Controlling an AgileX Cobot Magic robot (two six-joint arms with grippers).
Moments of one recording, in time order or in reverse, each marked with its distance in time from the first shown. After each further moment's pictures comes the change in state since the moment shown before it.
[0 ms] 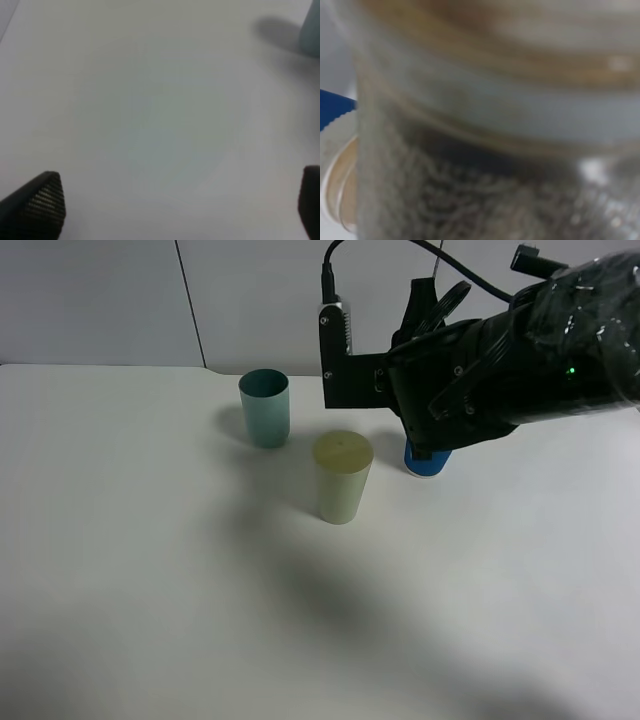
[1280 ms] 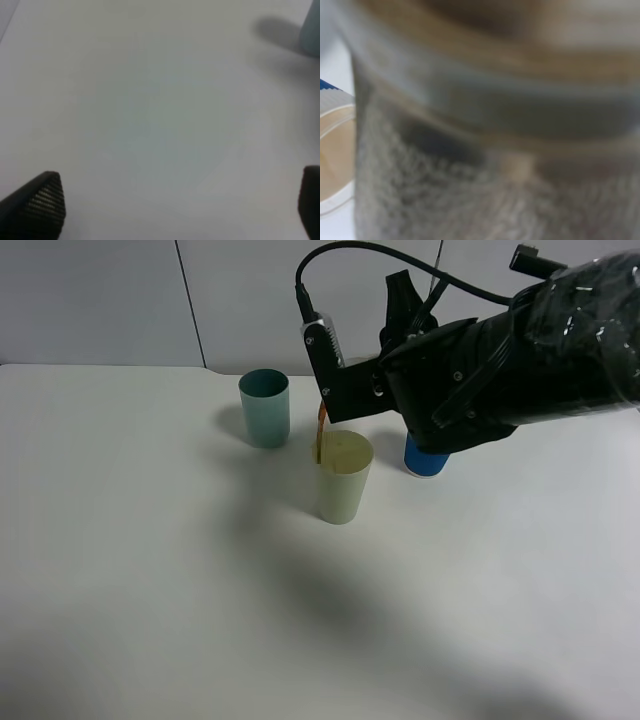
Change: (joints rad) left arm 0.000 0.000 0.000 0.000 0.000 0.000; right arm 0.004 0.000 0.000 -0.075 -0.001 -0.176
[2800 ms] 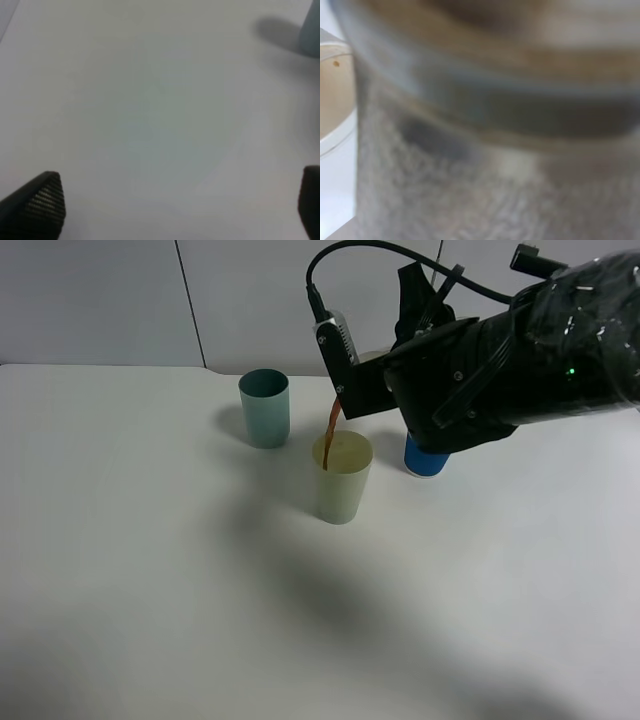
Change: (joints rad) left arm 0.000 0.000 0.000 0.000 0.000 0.000; right arm 0.000 0.000 0.000 -0.003 0.105 -0.043
